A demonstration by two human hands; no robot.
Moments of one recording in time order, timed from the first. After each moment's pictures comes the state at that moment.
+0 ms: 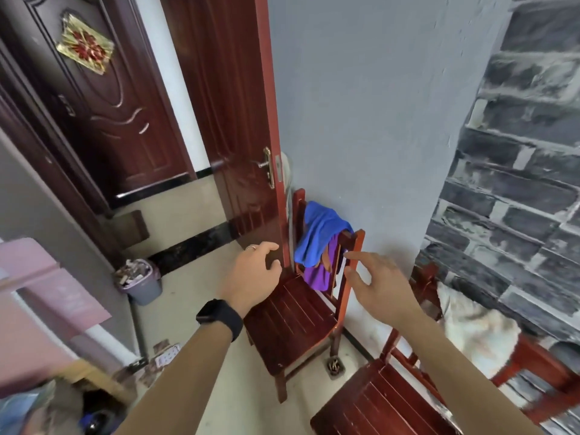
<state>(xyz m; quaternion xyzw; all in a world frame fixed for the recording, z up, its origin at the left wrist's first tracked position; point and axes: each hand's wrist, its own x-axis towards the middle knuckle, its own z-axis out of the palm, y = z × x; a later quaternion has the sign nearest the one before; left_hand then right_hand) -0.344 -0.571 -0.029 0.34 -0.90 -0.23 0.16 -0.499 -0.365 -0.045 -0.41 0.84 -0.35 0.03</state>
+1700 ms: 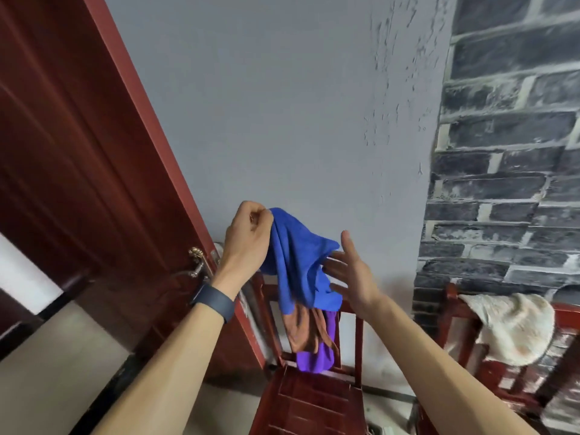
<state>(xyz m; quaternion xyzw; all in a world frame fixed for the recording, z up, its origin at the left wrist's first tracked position) -0.600 -0.824 0.077 0.00 -0.84 -0.49 0.24 -0.606 -0.627 -0.012 0.05 0.61 -0.78 0.14</state>
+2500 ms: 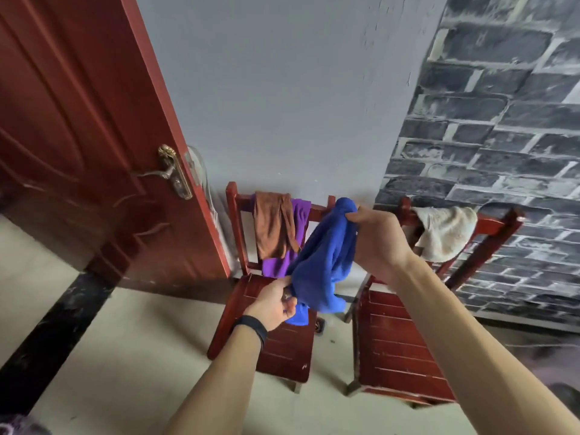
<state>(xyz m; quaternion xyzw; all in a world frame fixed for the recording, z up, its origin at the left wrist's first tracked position) -0.440 -0.791 -0.167 0.31 -0.49 -0.76 -0.30 -0.464 -0.600 -0.019 0.03 0.54 -0.82 0.18</state>
